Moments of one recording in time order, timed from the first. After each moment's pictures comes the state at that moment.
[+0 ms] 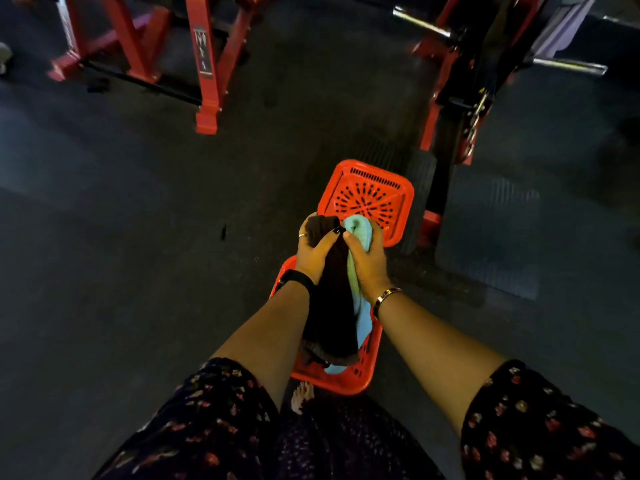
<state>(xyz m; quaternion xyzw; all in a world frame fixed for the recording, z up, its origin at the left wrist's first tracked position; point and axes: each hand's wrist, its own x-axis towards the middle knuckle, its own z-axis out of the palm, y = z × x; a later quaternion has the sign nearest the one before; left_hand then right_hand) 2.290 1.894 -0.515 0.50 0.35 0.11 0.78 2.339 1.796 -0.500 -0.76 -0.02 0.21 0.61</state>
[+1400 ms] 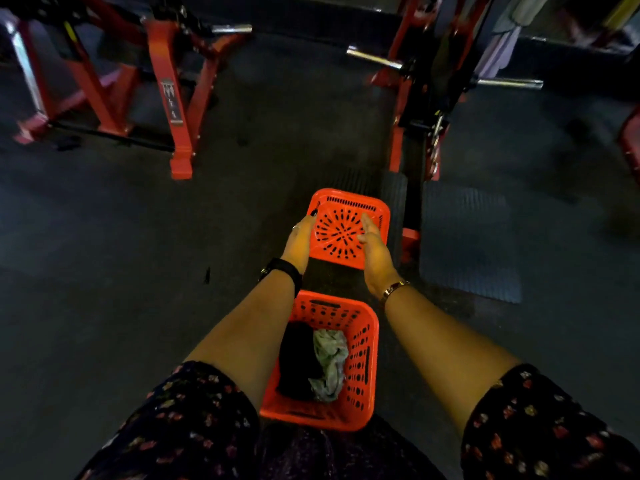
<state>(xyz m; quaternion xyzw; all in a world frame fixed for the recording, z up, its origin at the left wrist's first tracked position) 2.341 1.925 -0.463 0.53 0.35 -0.02 0.77 2.394 1.805 -0.502 -0.66 0.04 0.27 0.70</state>
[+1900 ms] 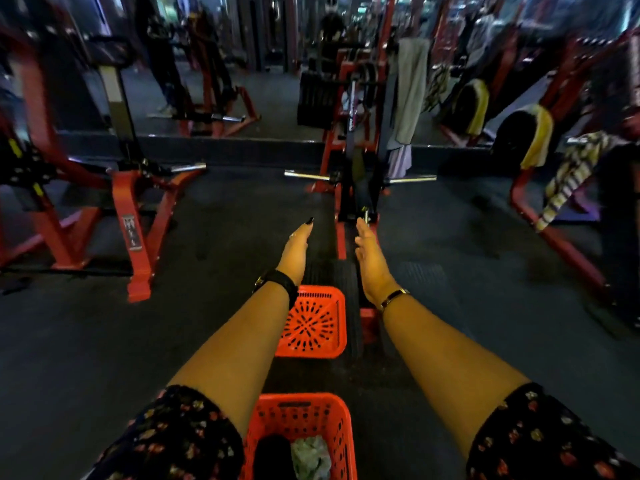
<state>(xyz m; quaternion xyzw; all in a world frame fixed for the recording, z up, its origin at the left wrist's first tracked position) 2.433 1.864 -0.331 0.61 0.18 0.01 0.77 2.456 1.729 -0.333 -0.65 -0.04 0.10 0.75</state>
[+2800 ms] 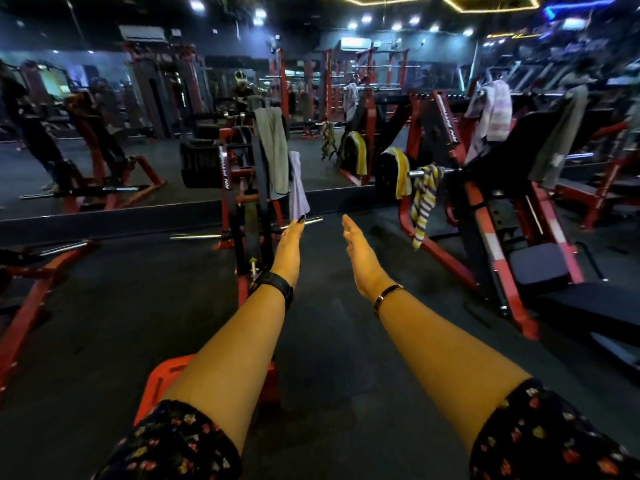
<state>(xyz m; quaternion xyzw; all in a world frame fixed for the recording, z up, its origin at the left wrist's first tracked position) 2.542 1.513 -0.227 0.64 0.01 0.05 0.77 2.511 1.382 -0.215 -0.69 -0.03 0.00 0.73</state>
